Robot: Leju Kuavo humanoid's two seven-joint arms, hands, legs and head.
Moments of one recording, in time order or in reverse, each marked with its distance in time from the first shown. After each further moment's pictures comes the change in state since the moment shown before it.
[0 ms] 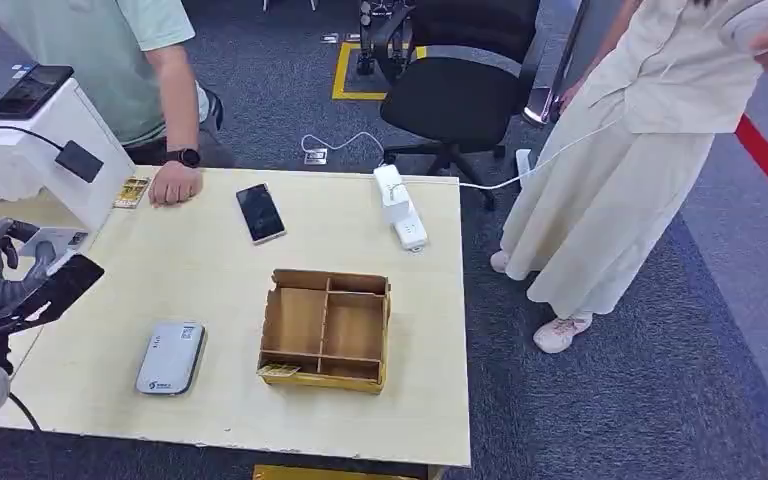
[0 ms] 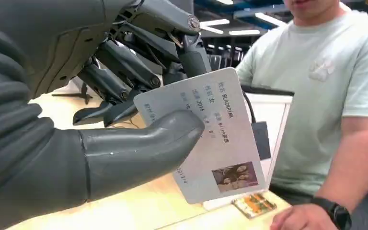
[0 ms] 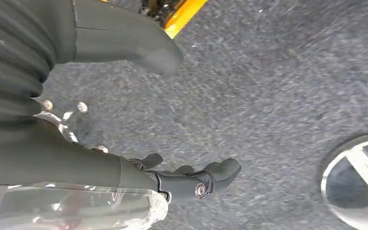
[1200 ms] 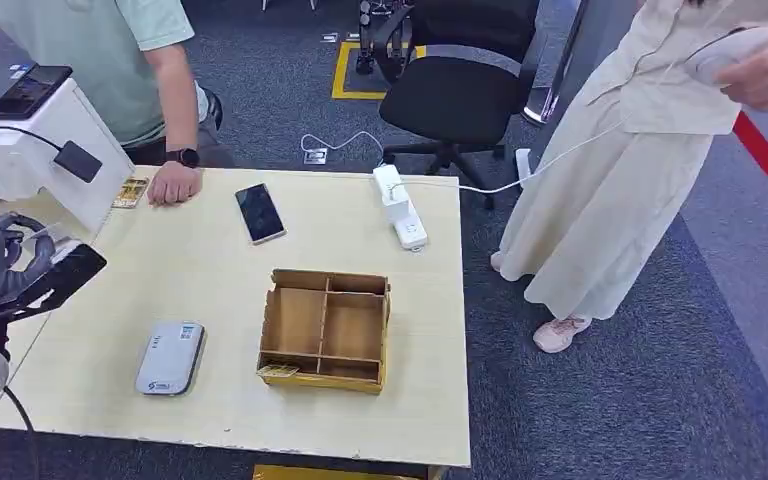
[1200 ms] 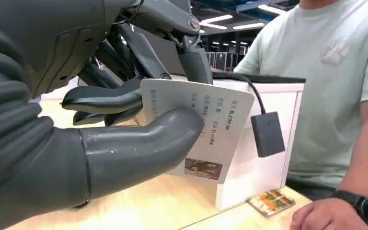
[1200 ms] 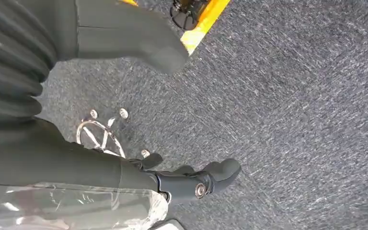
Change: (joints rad) left arm -0.051 0.044 -0.042 0.080 -0.032 -0.008 0.034; right arm -0.016 -0.010 -0.093 0.061 0.014 -0.037 0.105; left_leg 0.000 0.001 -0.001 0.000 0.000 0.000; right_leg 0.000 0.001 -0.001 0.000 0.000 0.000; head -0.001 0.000
